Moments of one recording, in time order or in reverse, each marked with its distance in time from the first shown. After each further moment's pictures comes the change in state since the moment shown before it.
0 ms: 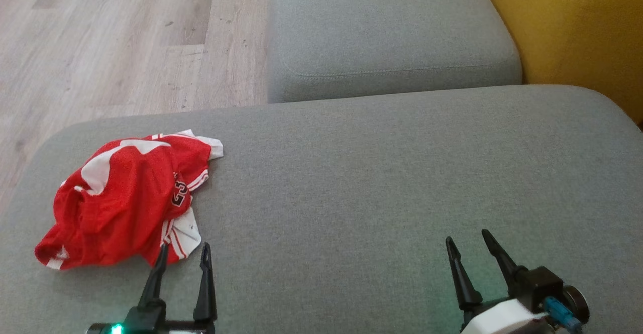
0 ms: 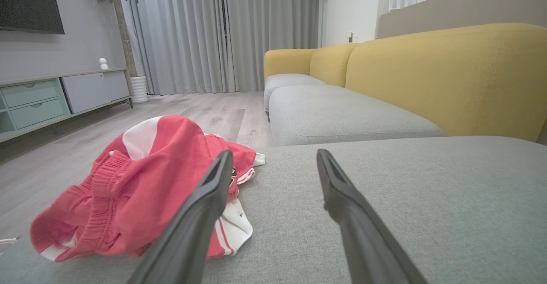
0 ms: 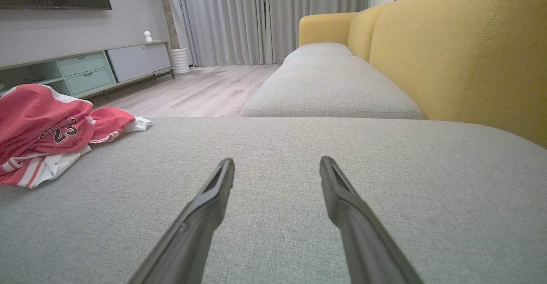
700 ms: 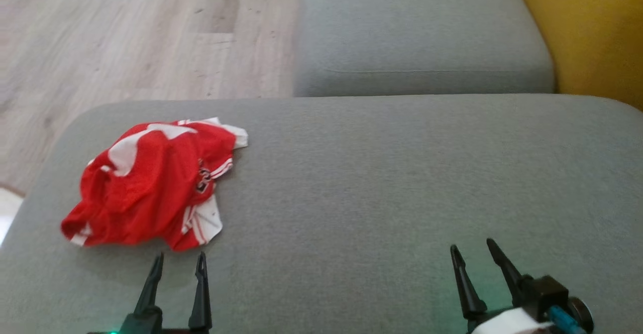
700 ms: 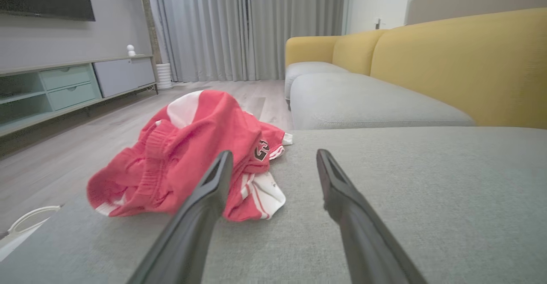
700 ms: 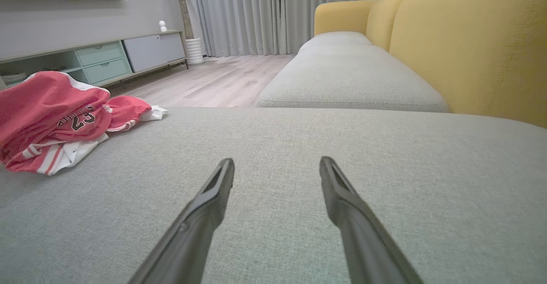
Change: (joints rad) left arm 0.019 -0.002 0.027 0.022 0.026 -0.009 0.000; right arm 0.031 0.000 -0.010 -0.006 0.017 0.000 0.000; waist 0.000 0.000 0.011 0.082
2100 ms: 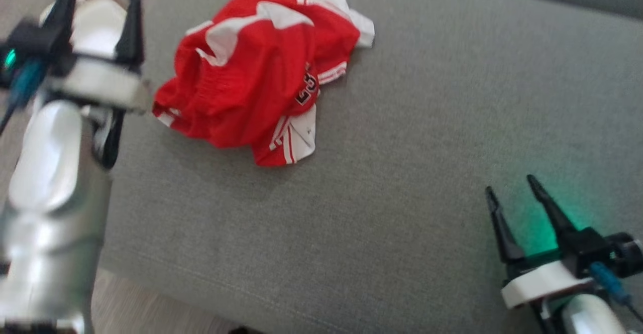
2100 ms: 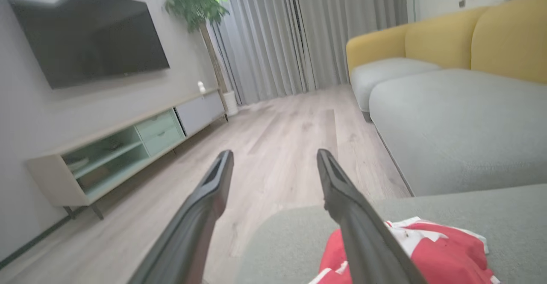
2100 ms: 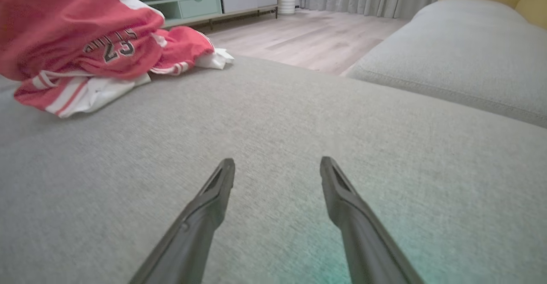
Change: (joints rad) left arm -0.898 0.202 -0.065 0.285 -0.101 -0.139 0.119; right arm -0.099 -0.122 -0.037 -0.126 -0.071 0.000 -0.002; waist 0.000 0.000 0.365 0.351
